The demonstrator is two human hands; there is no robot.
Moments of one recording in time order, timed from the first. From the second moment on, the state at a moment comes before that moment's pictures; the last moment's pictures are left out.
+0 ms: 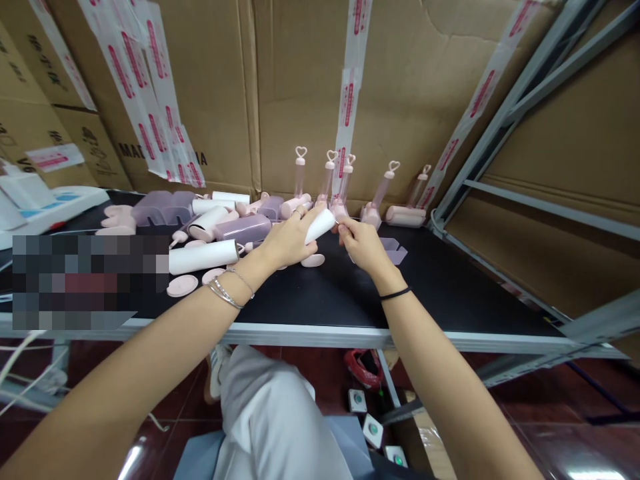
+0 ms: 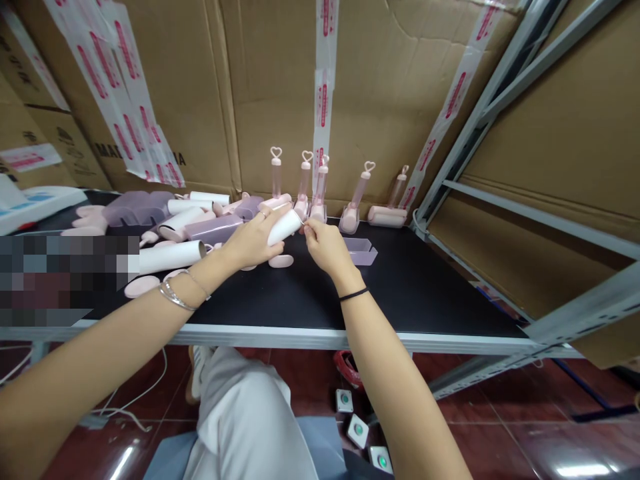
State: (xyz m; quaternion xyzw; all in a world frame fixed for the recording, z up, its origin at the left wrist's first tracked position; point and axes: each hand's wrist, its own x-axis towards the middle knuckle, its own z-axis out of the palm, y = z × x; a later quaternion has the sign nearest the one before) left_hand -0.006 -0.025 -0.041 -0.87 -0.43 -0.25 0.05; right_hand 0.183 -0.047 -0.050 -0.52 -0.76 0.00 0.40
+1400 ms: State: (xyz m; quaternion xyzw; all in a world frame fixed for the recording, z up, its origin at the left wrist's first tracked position) left_hand -0.022 -0.013 -0.025 -0.89 -0.36 -0.28 0.03; right_hand 0.183 -0.054 -0.043 -0.54 -0.67 -0.02 0.52
